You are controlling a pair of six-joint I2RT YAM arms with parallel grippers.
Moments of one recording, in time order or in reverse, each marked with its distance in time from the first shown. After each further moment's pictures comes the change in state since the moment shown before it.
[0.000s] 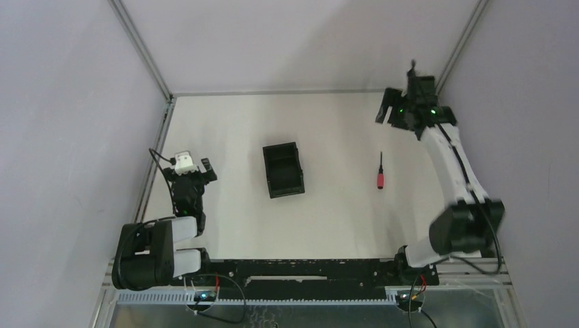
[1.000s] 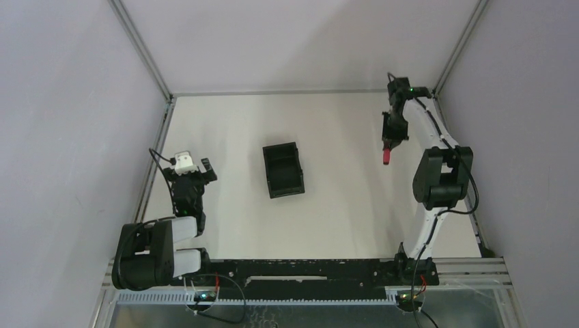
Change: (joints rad) left arm 0.000 0.000 0.000 0.000 0.000 0.000; right arm -0.021 0.533 0.181 -0.441 0.048 -0.068
